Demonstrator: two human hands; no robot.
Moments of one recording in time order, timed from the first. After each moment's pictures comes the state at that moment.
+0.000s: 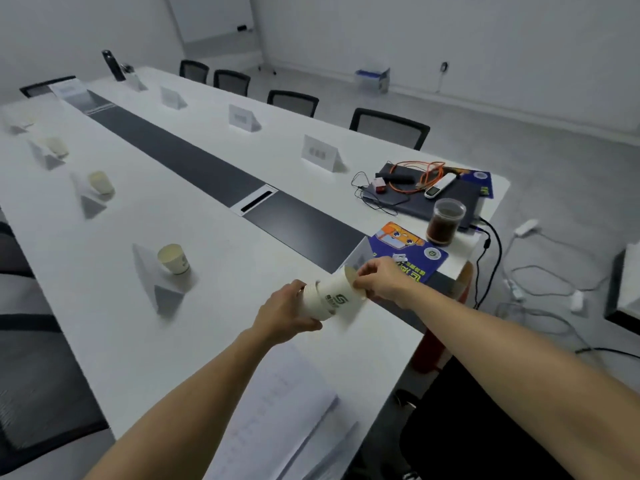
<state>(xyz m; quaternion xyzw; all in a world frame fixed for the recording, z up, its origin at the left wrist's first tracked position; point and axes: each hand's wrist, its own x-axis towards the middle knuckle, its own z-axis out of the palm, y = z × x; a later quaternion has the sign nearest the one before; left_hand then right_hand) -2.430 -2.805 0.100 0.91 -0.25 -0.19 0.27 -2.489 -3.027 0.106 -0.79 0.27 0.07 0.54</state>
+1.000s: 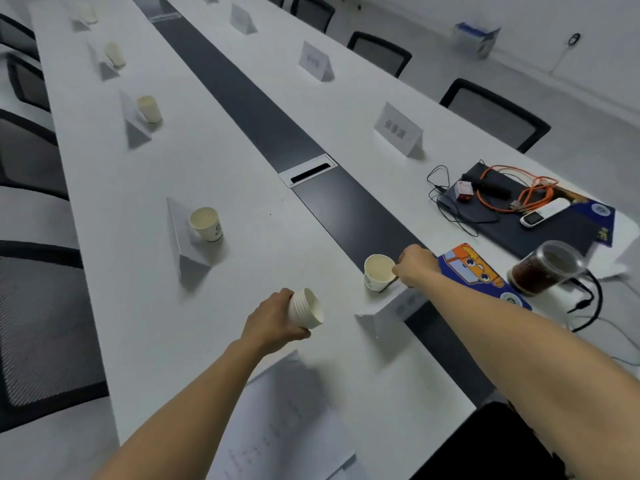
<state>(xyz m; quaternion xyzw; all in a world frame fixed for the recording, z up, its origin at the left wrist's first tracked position) -2.318 -2.760 0.020 0.93 -0.07 -0.23 0.27 -2.284 -3.059 0.031 -0.92 0.29 0.16 0.21</state>
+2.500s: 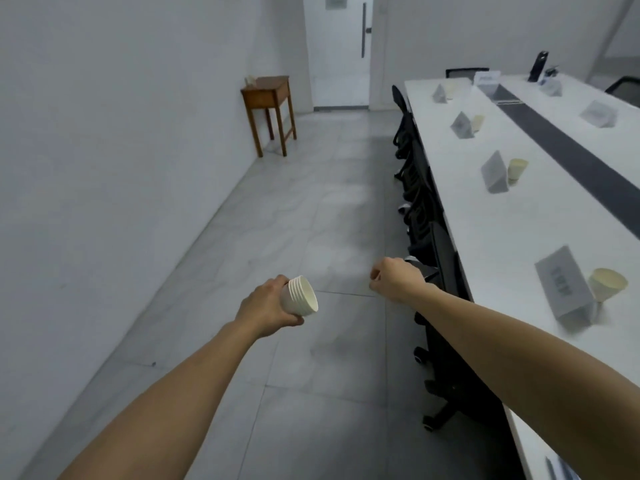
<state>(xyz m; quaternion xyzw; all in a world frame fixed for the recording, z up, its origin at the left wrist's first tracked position) -2.582 -2.008 0.151 0.94 0.22 -0.01 0.24 -2.401 -2.215 0.147 -0.94 -0.28 0.16 0.14</state>
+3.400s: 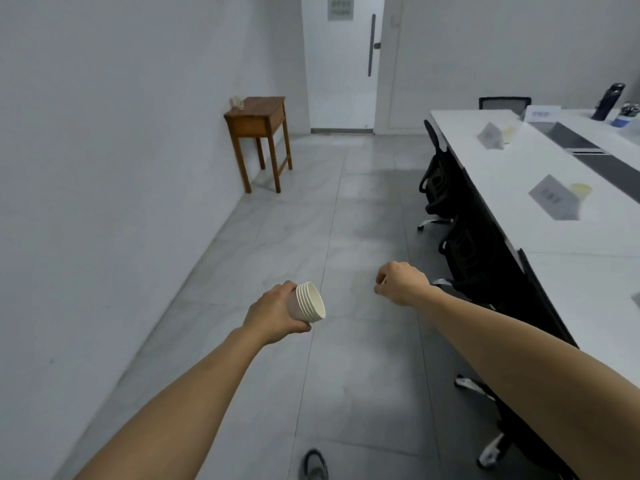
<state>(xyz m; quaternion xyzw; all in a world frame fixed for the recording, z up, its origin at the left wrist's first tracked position) -1.963 -1.549 0.114 0.94 0.19 -0.01 0.27 -1.784 -1.757 0.122 -0.95 -0.23 0.16 0.13</state>
